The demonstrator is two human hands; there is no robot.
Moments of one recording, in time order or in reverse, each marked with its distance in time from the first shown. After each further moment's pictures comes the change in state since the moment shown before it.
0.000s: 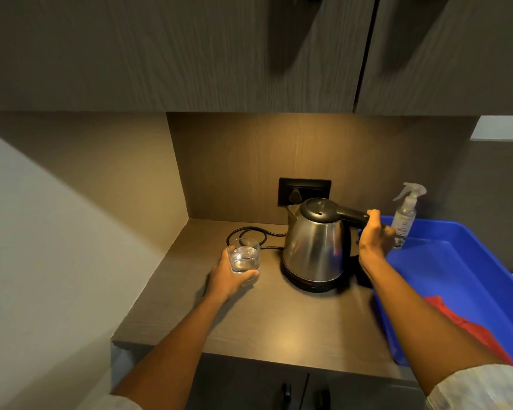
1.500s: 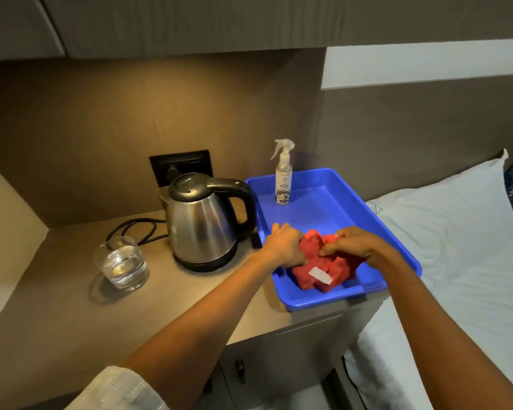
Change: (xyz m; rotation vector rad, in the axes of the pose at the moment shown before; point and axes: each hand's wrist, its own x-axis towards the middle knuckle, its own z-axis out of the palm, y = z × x) left_hand -0.085 0.222 0.230 0.612 -0.680 0.667; right_hand 0.050 0.024 -0.225 -0.752 -0.549 0.250
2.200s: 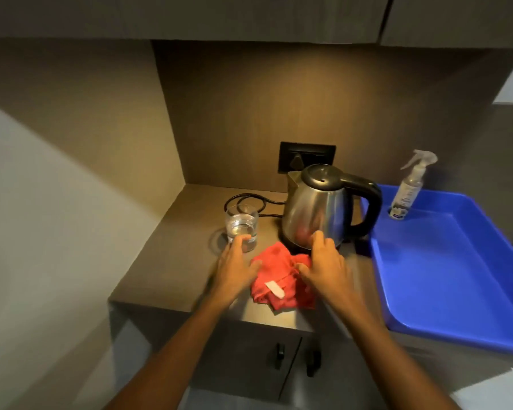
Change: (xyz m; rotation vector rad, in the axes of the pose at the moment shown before) left_hand -0.218 -0.199 0.003 -0.602 0.662 -0.627; right_hand -0.071 -0.123 0.230 -0.451 0.204 -0.606
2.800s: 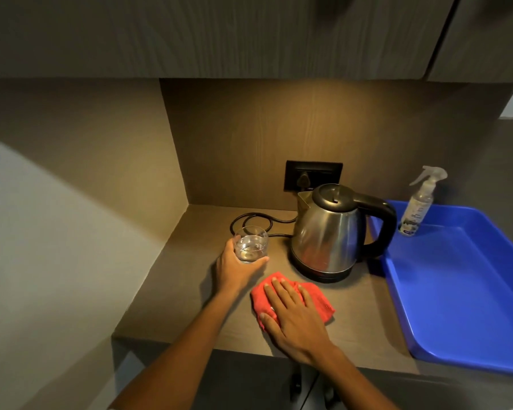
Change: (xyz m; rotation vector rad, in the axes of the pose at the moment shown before) left_hand 0.073 -0.023 -0.007 -0.108 0.175 -0.046; right_hand -0.016 -0.012 0.102 -0.161 -0.161 -0.444
